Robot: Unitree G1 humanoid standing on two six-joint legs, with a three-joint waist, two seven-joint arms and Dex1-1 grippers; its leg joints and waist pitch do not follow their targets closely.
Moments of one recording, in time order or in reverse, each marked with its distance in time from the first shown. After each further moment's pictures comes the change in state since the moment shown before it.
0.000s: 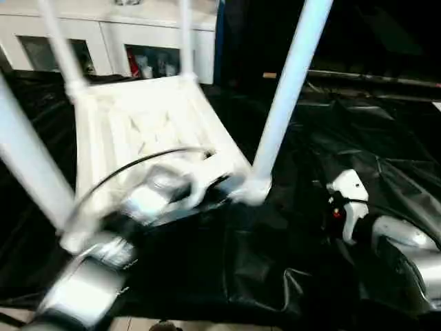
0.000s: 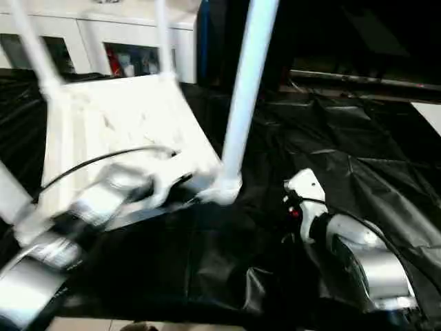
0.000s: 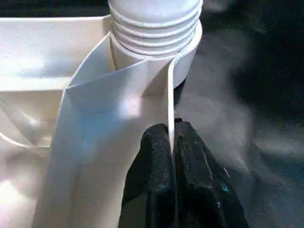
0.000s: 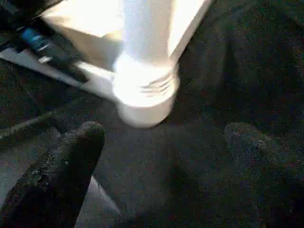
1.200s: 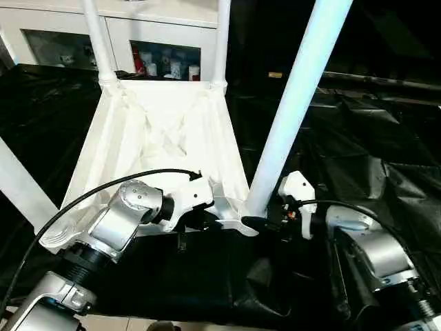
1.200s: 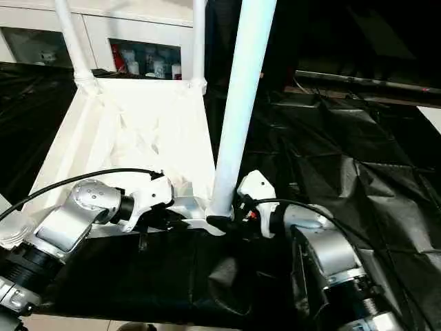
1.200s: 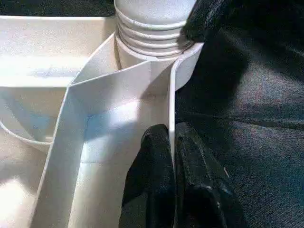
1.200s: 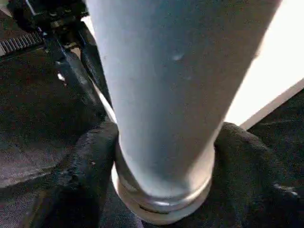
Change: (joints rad) left arm 0.174 0.112 -0.018 -0.335 -0.010 0.066 -0.075; right arm -0.146 0.095 0.215 0.196 -0.072 -0.145 0.155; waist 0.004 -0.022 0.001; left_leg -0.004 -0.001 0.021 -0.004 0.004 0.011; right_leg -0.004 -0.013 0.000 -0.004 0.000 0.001
